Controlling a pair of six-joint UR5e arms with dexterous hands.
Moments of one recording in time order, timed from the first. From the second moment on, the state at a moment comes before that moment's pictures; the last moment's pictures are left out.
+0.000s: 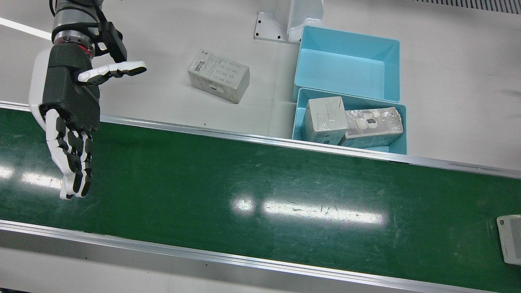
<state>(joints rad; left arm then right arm) -1.82 -1.81 -1.72 0.52 1.92 -0.16 0.84 -1.19 1.99 -3.52 -1.04 -0.23</state>
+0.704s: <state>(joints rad) -1.82 -1.81 -1.72 0.52 1.92 -0.16 0.98 -1.17 2.01 -3.64 -1.24 -0.22</state>
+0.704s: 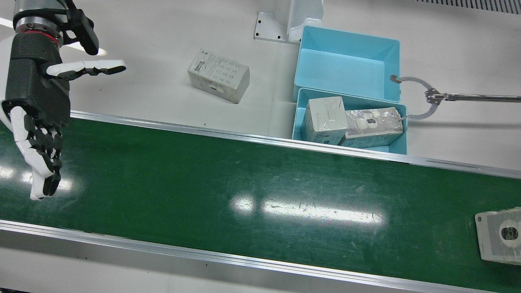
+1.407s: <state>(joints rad) -1.82 -1.81 -1.72 0.52 1.92 -0.16 1.05 -1.14 1.98 -3.70 -1.29 -0.21</state>
